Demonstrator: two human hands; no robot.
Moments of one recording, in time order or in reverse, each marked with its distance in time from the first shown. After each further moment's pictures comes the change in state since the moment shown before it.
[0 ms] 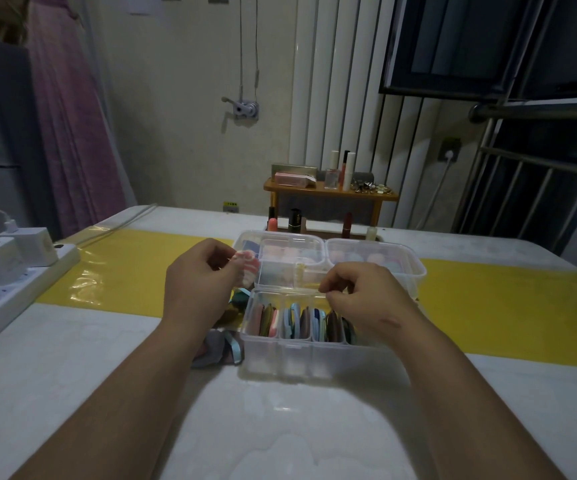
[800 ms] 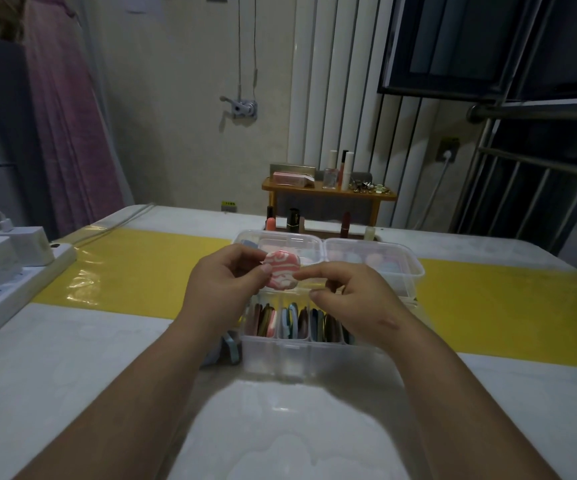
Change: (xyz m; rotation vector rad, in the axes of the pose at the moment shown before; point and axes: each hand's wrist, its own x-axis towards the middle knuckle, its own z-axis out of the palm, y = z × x) left_hand -0.013 0.016 0.011 -0.248 -0.231 0.008; right_hand -0.005 -0.009 0.004 0.195 -0.049 -0.051
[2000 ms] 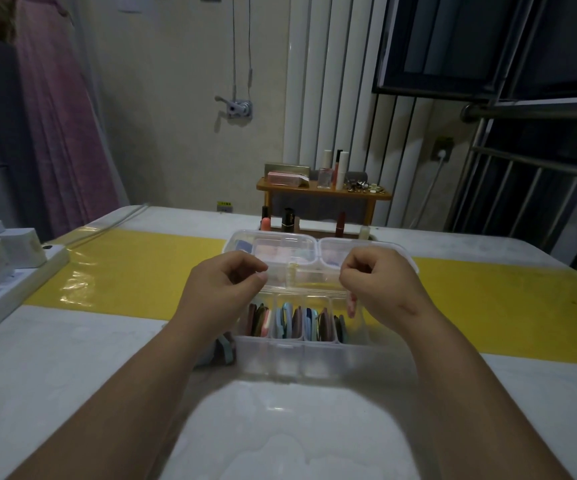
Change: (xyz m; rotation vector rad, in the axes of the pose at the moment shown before) left_hand -0.002 -0.002 -0.002 0.178 -0.044 0.065; right_hand 0.000 0.009 -0.026 -0.043 0.209 0.039
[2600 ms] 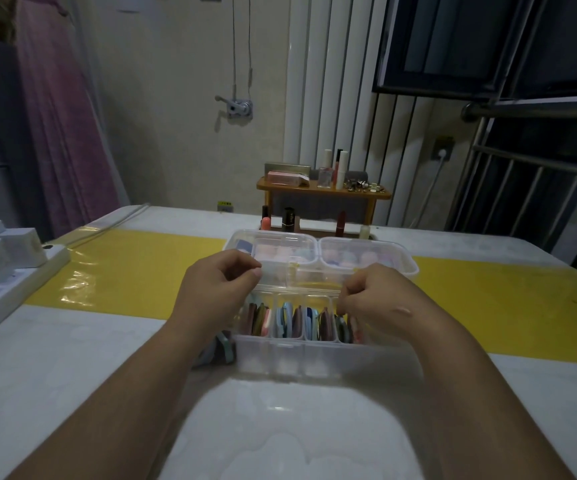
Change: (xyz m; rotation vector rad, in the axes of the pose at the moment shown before) left_hand 0.001 0.000 -0.002 0.024 0.018 -0.067; right_hand 0.000 -0.002 -0.005 -0.286 -0.251 0.243
